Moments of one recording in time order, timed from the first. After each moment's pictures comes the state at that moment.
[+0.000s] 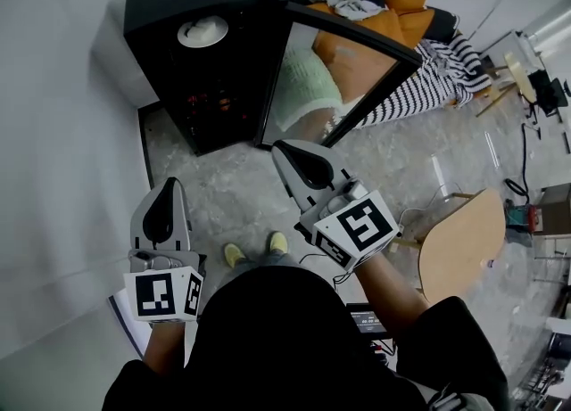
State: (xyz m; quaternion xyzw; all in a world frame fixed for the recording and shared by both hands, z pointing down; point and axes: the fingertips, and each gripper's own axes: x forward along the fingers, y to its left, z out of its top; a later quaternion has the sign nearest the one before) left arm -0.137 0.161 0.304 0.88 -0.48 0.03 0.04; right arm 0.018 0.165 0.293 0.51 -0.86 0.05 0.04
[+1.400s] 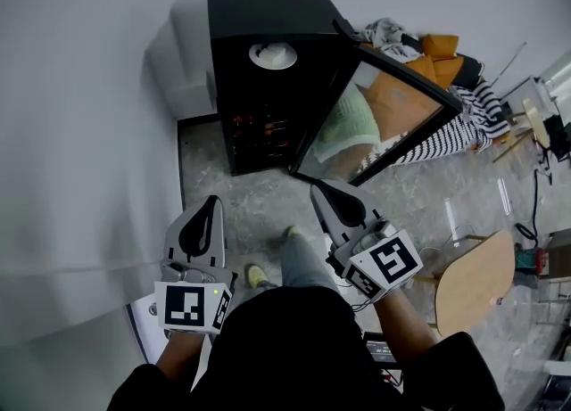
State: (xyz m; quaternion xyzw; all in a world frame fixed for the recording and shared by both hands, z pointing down) left arm -0.226 0.168 0.303 0.88 -0.48 0.00 0.04; right arm -0.075 0.178 0.295 0.49 -0.87 0.05 0.05
